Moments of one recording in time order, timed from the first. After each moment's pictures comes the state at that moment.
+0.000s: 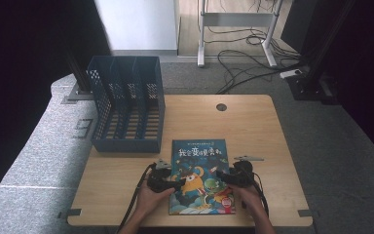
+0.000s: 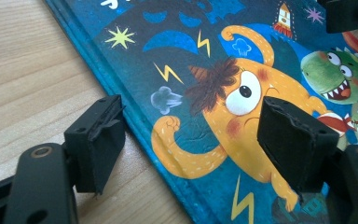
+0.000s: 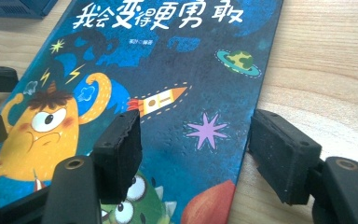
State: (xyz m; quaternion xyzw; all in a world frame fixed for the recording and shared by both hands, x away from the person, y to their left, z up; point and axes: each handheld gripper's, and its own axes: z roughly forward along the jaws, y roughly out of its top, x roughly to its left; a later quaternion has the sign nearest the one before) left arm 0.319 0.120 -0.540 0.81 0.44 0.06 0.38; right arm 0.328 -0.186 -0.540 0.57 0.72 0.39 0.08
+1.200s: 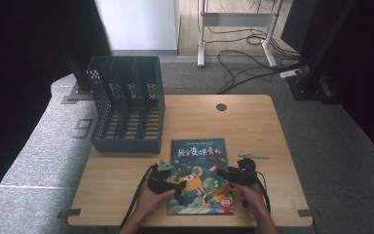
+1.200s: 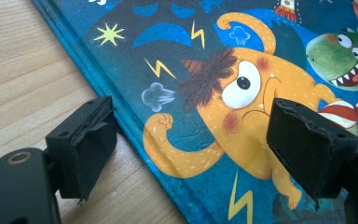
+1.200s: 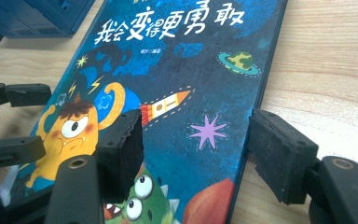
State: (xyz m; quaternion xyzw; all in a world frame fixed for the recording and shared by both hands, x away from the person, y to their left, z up) left arm 0.316 0.118 -0.541 0.82 0.43 0.07 0.37; right arm 0.331 -0.195 -0.535 0.57 0.70 0.42 0.03
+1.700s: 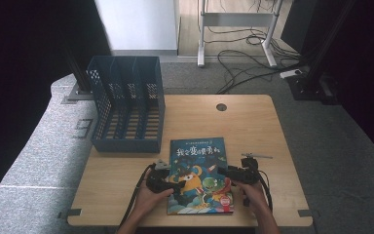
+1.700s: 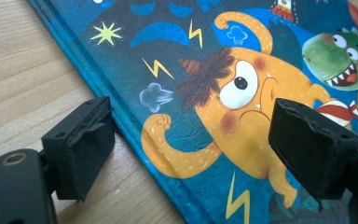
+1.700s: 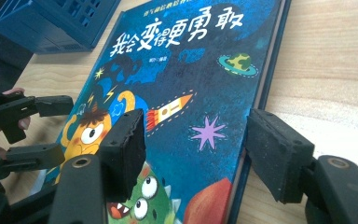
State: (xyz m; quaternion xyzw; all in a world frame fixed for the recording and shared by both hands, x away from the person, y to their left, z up) left arm 0.318 0.124 -0.541 0.82 0.43 0.06 0.38; right arm 0.335 -0.203 -0.535 0.58 0.68 0.45 -0.01
